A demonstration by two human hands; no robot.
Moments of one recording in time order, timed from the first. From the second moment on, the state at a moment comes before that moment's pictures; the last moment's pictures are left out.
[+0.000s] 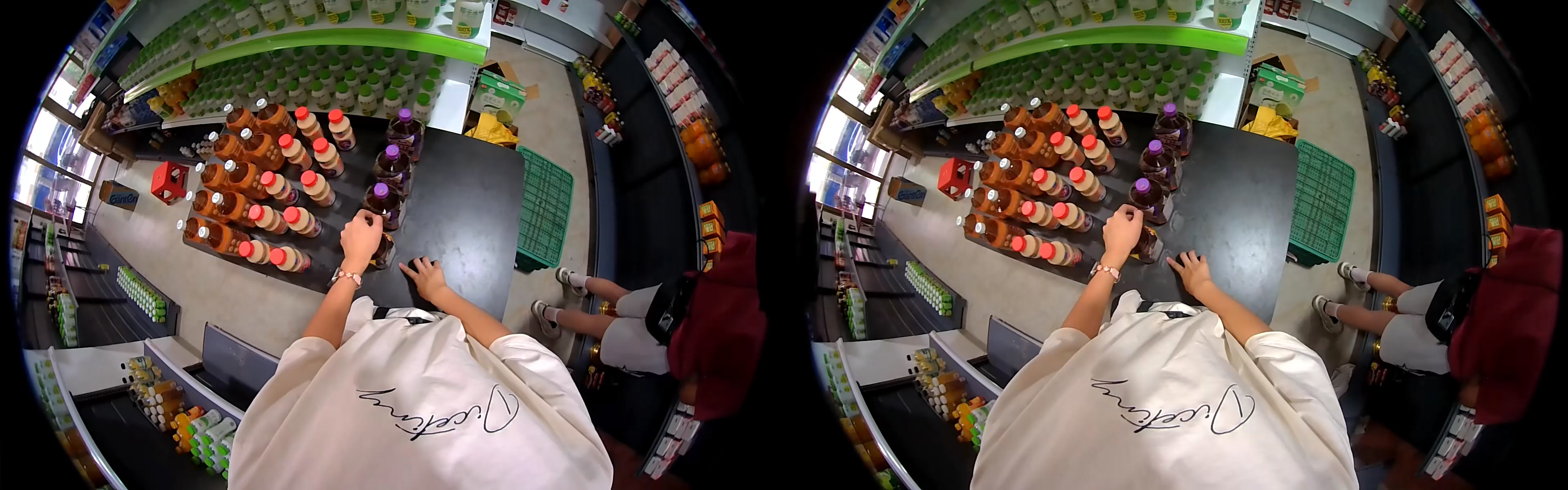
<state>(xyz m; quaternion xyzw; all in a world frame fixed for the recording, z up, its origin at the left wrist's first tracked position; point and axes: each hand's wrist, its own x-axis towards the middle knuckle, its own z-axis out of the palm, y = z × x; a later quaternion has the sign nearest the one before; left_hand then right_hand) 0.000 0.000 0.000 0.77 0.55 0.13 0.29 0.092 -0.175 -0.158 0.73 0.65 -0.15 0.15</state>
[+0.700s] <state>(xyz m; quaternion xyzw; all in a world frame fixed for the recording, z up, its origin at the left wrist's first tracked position) 0.002 0.000 -0.010 0.72 0.54 0.22 0.38 0.094 -0.197 -0.162 0.79 0.61 -0.11 0.00</state>
